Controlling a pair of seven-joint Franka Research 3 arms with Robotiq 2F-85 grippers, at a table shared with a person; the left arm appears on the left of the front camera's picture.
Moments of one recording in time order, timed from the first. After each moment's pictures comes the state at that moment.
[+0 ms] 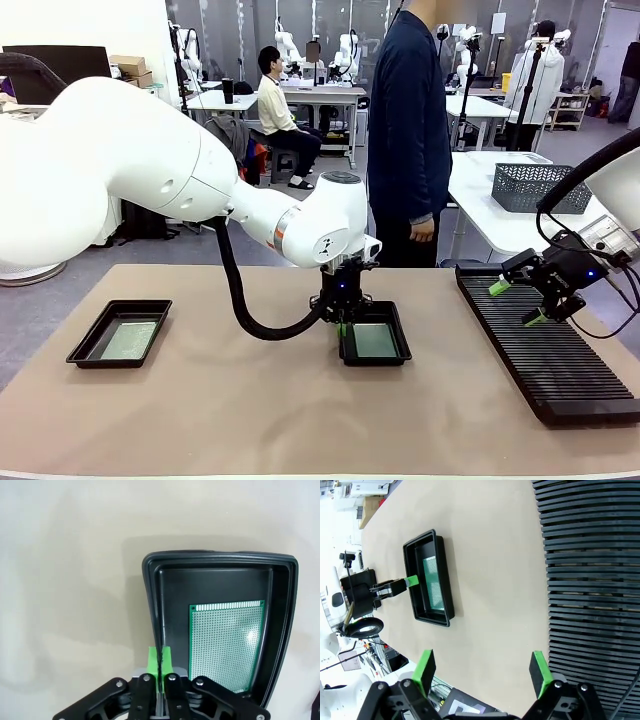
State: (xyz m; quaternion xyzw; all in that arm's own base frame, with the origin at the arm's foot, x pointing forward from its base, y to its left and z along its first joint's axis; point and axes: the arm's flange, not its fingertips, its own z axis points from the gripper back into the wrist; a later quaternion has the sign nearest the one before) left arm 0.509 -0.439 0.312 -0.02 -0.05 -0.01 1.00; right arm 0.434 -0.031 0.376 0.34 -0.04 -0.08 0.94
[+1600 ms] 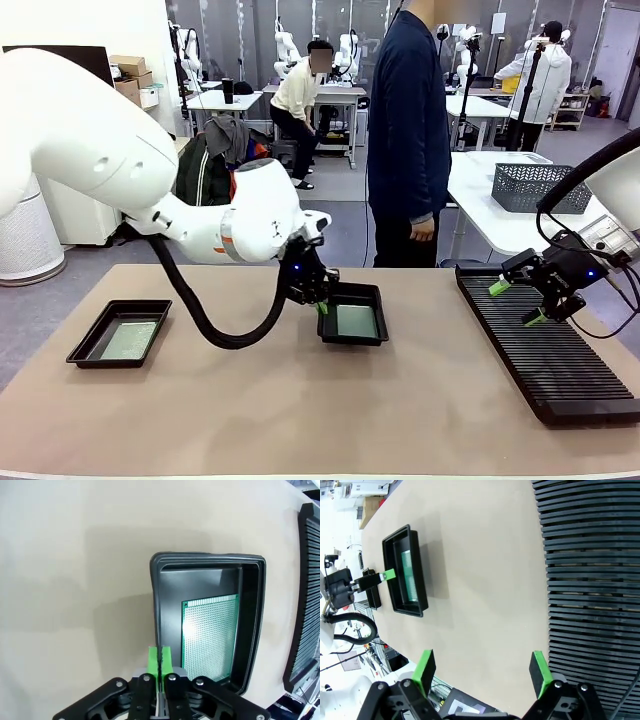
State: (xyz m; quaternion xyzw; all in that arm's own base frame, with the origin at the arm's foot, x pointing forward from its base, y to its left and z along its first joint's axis) left arm 0.530 -0.336 0.340 -0.18 -0.07 -0.02 0.98; right arm 0.434 -0.031 0.376 0.34 -0.04 -0.08 0.94
